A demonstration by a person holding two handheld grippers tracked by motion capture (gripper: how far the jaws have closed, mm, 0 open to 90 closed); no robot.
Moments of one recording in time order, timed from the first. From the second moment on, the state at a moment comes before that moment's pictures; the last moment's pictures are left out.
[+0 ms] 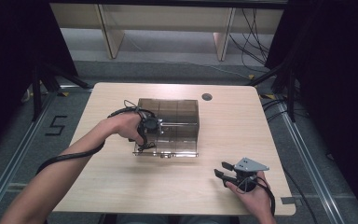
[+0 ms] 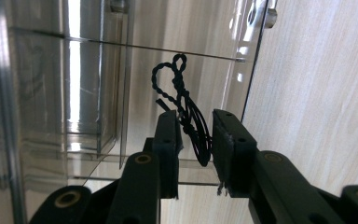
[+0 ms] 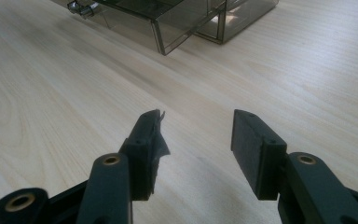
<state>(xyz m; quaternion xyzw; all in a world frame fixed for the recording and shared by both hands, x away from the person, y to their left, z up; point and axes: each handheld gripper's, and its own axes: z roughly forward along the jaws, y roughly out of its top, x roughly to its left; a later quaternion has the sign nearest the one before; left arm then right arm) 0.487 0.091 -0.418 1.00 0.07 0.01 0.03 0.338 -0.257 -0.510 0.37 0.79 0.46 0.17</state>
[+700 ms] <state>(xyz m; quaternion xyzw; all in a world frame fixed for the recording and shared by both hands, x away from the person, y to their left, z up) 0.472 0.122 -0.405 0.99 0.09 0.02 0.07 0.338 -0.259 -0.511 0.37 0.79 0.46 0.16</state>
